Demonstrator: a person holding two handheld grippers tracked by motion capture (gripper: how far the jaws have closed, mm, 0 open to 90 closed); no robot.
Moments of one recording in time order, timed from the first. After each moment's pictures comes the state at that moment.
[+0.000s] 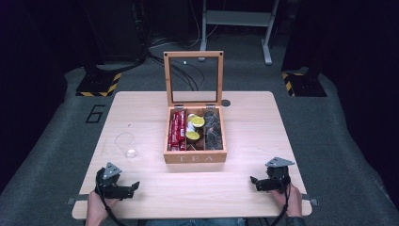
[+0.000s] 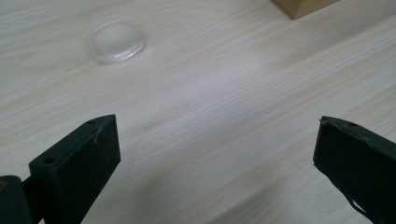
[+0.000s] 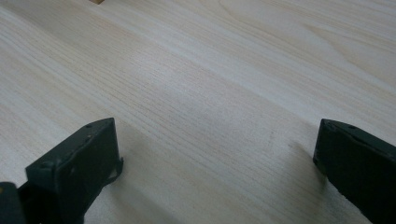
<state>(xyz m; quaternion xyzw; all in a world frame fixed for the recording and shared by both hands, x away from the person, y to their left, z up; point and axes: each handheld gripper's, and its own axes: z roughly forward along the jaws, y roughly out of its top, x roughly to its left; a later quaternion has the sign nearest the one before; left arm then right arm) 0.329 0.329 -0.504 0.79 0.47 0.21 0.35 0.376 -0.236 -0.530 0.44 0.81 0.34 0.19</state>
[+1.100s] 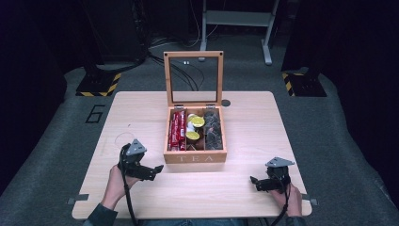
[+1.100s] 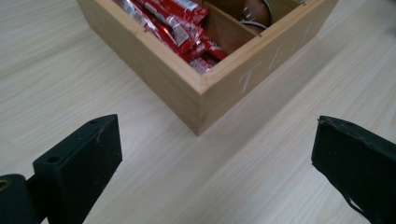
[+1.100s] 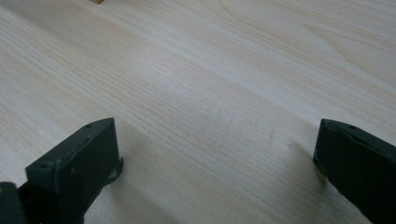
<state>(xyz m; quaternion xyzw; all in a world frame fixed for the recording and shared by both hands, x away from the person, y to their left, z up) 0.378 0.254 -0.435 0.83 0.37 0.16 0.38 0.376 -0.236 -0.530 0.44 0.81 0.34 0.19</state>
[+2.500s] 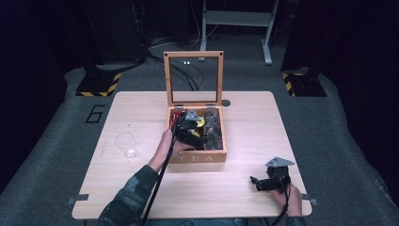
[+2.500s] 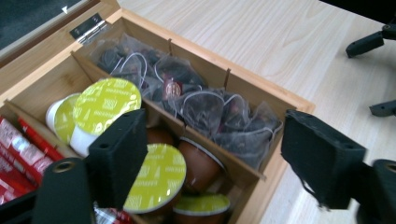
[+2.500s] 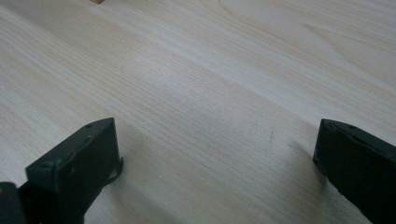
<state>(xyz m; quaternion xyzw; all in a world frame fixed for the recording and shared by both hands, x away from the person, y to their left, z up) 0.480 0.107 -0.406 0.87 0.28 0.13 0.38 0.376 -0.236 -0.530 0.44 0.81 0.34 0.19</state>
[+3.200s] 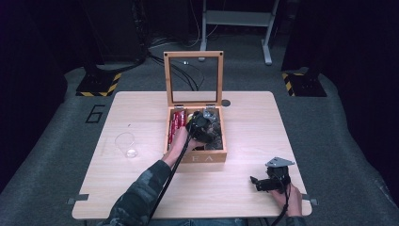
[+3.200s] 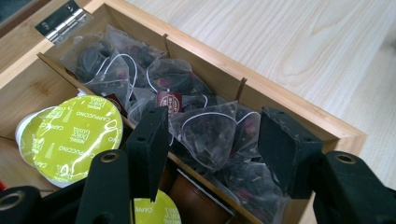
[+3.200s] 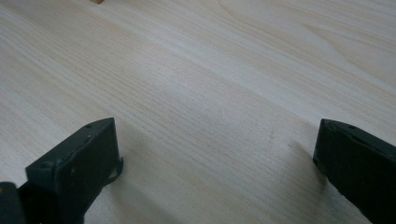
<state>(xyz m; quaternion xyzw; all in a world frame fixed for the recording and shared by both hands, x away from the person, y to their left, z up) 0.505 0.067 -0.429 0.89 0.29 0.13 0.32 0.376 -0.236 -0.530 0.44 0.81 0.34 0.19</state>
